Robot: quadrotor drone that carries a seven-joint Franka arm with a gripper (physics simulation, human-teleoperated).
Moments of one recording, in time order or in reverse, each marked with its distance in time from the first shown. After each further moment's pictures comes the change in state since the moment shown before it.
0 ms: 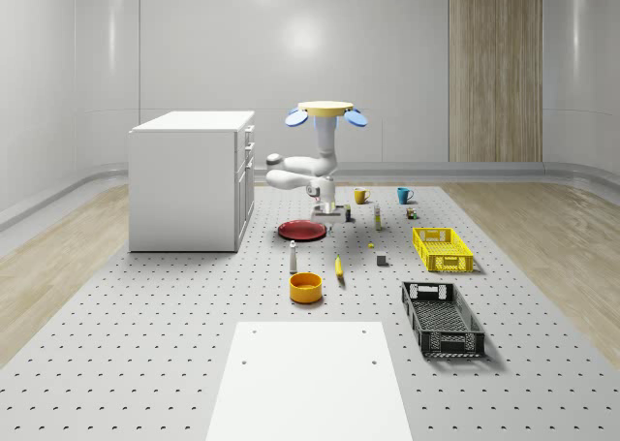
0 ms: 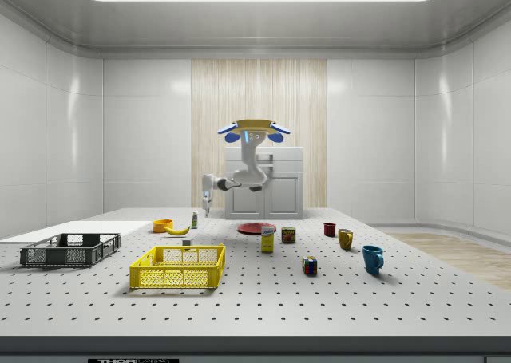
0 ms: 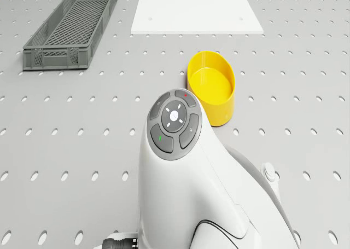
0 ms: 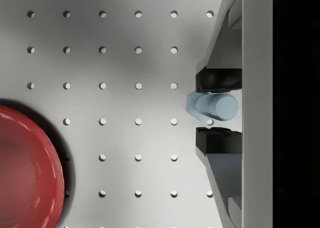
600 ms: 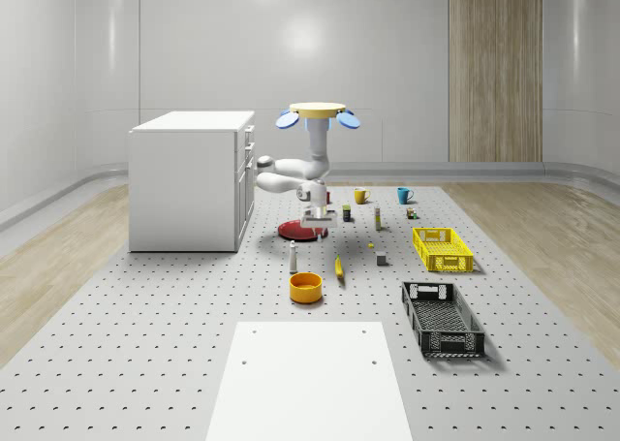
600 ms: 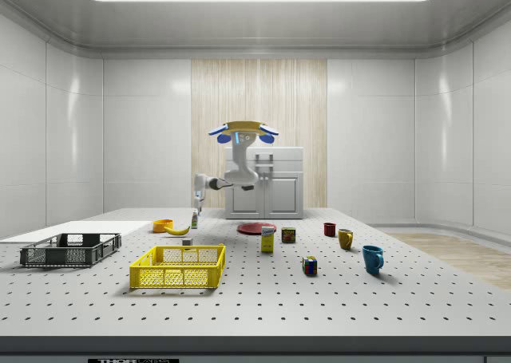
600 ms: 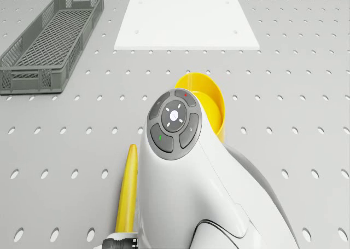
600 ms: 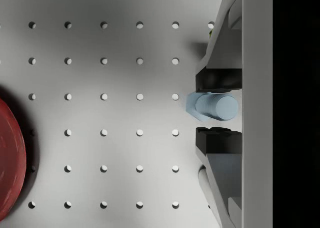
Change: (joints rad) arm -0.003 -0.012 0.002 0.001 0.005 0.011 0.002
